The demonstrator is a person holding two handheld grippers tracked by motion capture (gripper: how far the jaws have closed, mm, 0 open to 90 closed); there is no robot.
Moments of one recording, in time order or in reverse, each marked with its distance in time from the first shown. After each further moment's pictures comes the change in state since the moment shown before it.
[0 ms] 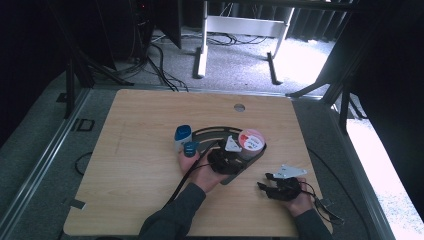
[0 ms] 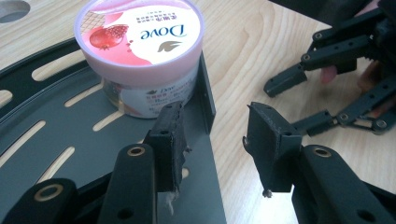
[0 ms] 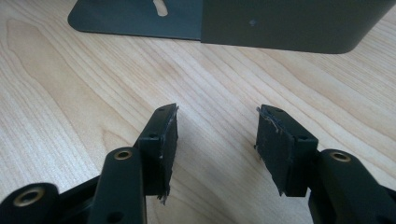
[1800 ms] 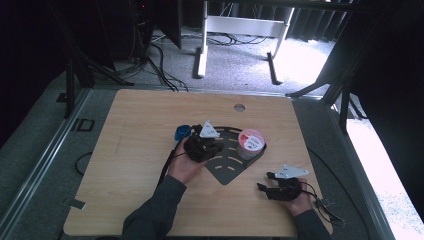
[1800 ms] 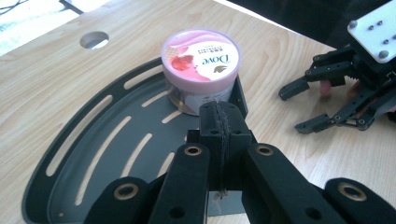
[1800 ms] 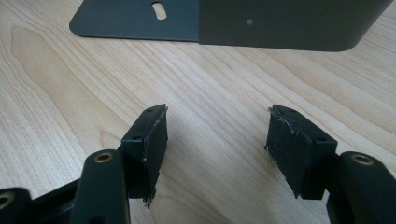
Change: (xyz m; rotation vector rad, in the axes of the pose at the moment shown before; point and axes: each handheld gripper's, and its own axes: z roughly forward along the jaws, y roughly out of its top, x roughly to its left) left arm 0.028 0.010 -0.082 -0.053 0.076 -0.012; right arm -0.004 -0.005 0.002 -0.030 0.024 0.023
